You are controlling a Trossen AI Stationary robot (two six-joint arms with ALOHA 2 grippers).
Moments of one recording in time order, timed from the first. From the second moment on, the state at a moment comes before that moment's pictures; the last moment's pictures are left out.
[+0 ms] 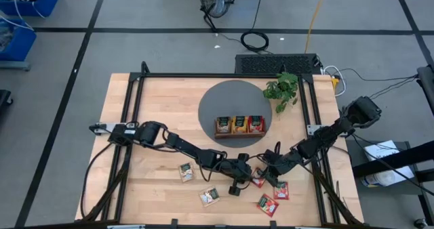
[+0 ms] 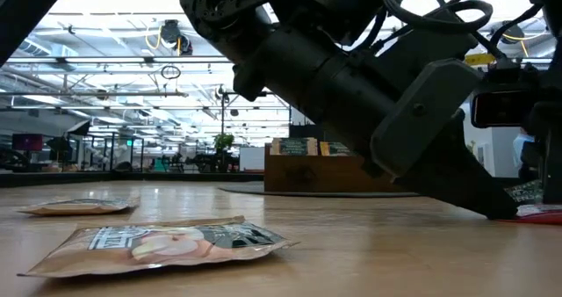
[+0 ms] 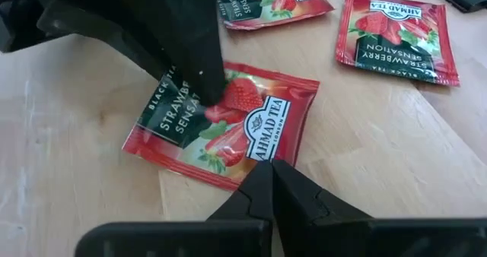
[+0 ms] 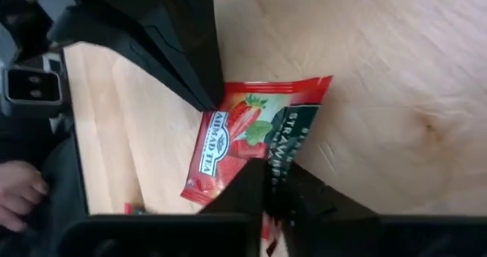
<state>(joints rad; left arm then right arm) -0.27 2.40 1.60 0.13 0.05 0.04 0.56 1.46 0.28 0.31 0.05 1.17</state>
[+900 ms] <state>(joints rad) -0.43 2.08 1.56 -0.60 -0.10 -0.03 0.55 1.24 0.29 0.19 0.02 0.89</state>
